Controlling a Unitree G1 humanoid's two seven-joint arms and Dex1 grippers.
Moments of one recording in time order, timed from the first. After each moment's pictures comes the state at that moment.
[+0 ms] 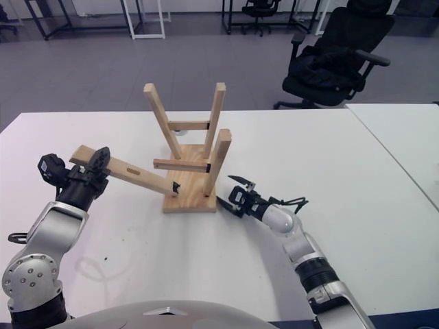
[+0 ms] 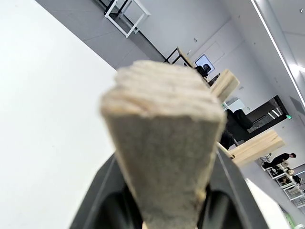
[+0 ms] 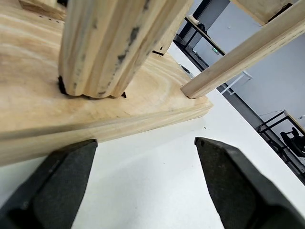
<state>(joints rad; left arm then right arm) 0.07 0.17 0.30 -0.68 -1.16 0.64 0.45 -0.15 -0.43 0.28 0.33 -0.17 -0.33 0.49</state>
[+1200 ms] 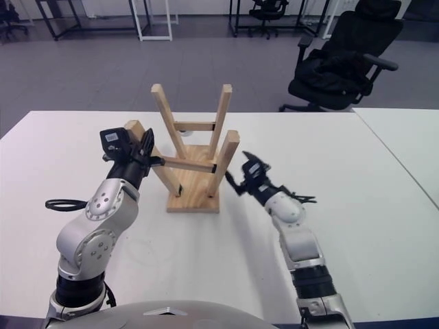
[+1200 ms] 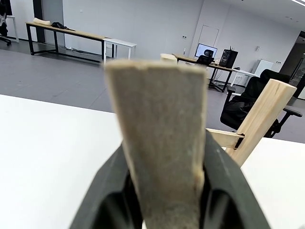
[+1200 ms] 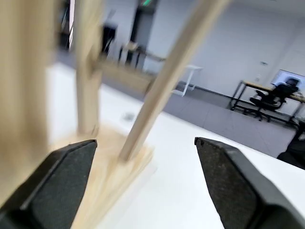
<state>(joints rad) -0.15 0.09 -0.18 -0.64 -0.44 0.69 0.44 -0.09 -0.27 -0.05 -0.22 0.28 0.21 0.39</state>
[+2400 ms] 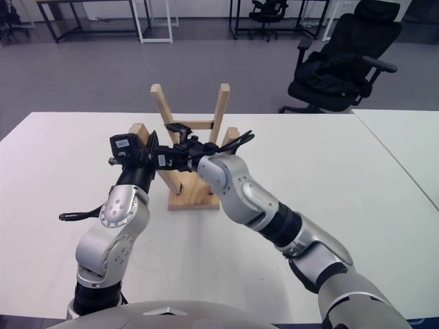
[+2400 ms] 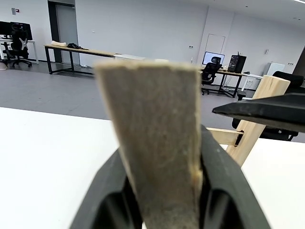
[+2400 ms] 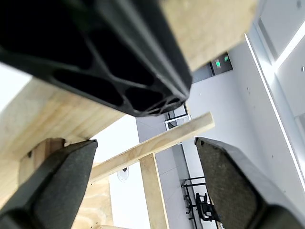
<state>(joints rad) -0.09 -0.05 -0.25 -0.60 -0.15 0.63 0.35 -0.66 -0.37 0.72 -0.25 -0.44 0.50 0.48</state>
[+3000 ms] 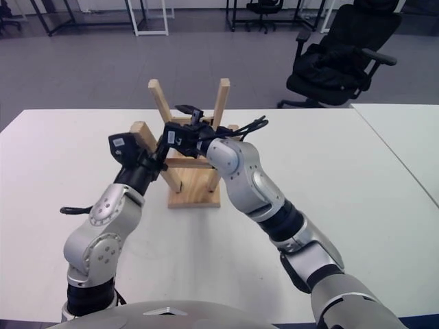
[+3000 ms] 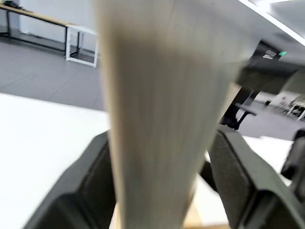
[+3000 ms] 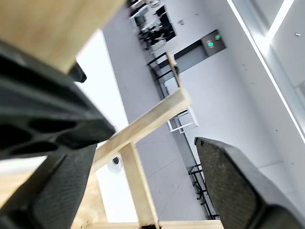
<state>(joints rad) -0.16 -0.06 -0.08 -0.70 -0.45 0.71 0.20 -0.67 -0.30 0.52 -0.26 -0.47 0.52 0.55</state>
